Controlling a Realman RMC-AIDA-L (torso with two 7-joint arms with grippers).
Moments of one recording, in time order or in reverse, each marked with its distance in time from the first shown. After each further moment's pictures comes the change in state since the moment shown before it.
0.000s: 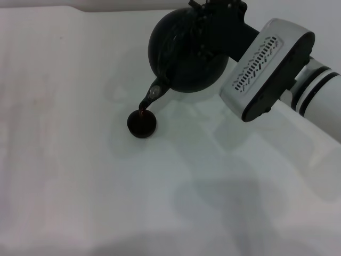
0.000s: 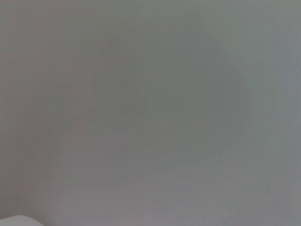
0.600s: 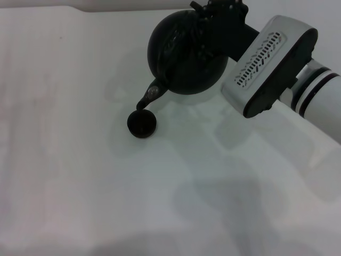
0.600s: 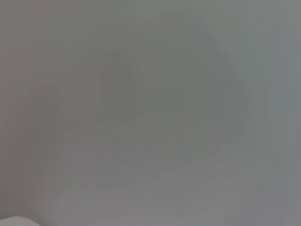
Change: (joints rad) left arm -0.003 0.001 0.000 -0.002 0.000 0.000 0.000; right arm -0.002 0.002 -0.001 -0.001 0.041 0.011 0.012
